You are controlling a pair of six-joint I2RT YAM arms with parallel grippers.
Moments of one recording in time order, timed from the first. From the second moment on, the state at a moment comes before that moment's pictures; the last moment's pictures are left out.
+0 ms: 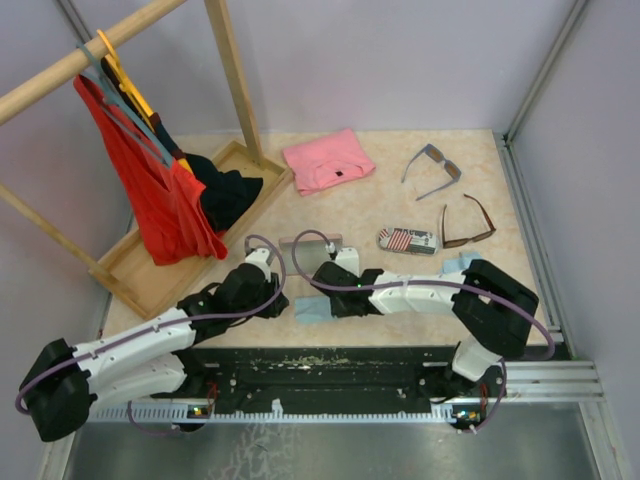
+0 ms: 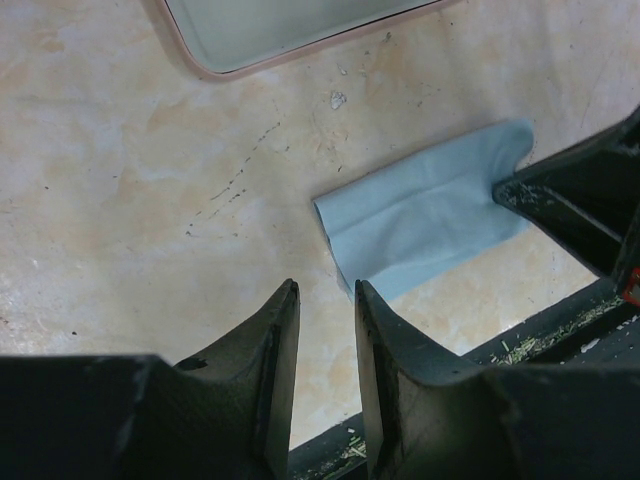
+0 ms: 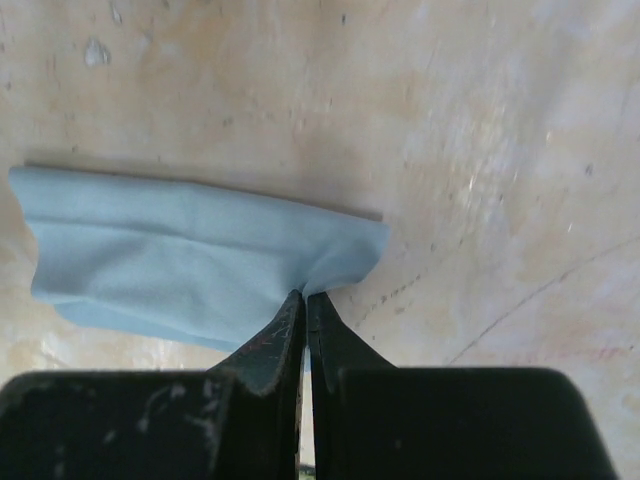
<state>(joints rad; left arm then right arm) -0.86 0.94 0.42 -0.19 -0.16 -0.61 1.06 1.61 0.86 -0.40 0.33 0.83</state>
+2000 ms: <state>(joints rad) -0.91 1.45 0.68 -0.20 -0.17 -0.58 0.91 1.19 0.52 -0.23 0.32 0.66</state>
